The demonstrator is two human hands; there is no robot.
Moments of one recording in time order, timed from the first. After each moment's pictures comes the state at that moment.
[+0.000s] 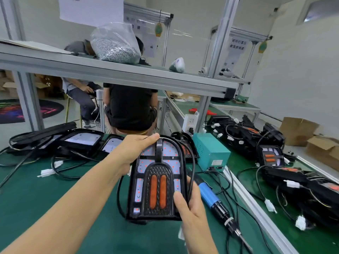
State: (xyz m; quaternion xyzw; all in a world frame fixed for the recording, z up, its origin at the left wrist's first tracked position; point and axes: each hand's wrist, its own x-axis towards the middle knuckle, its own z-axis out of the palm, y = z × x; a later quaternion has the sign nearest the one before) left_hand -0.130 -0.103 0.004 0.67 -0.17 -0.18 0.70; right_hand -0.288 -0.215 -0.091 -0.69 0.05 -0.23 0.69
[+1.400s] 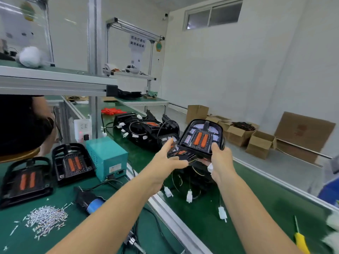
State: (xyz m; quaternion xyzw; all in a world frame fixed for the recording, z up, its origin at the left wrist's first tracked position) left_hand -0.284 -0.385 0.009 0.53 -0.42 -0.40 0.62; right_hand -0.394 -0.513 0.017 -0.45 0.43 -0.51 0.59
